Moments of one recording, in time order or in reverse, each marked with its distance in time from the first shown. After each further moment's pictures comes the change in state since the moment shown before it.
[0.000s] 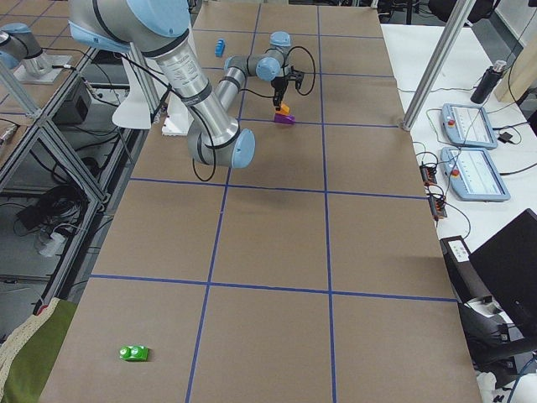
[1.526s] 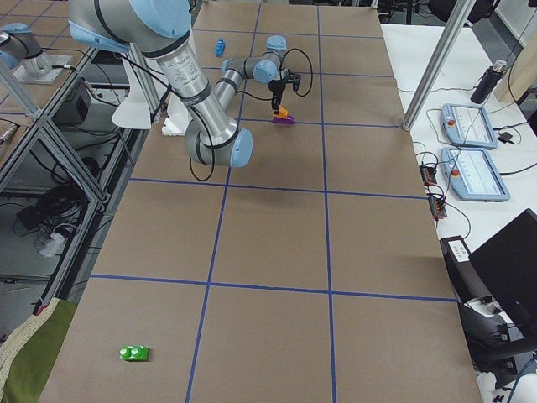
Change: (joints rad) left arm 0.000 0.002 0.000 -0.001 0.000 0.000; right arm -0.032 0.001 -0.029 0.003 -0.055 -0.043
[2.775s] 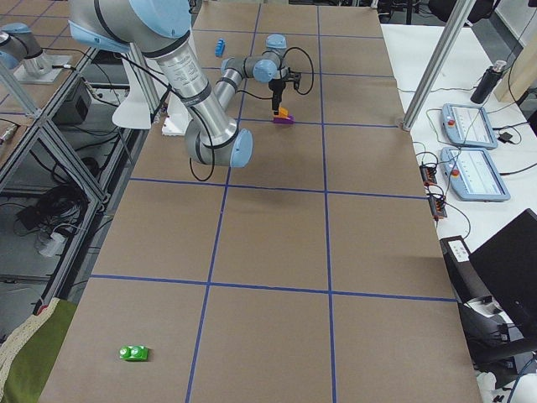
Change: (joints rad) left arm 0.000 0.000 0.018 0.000 0.002 -0.002; right arm 0.047 -0.008 0.042 -0.002 0.021 -0.043
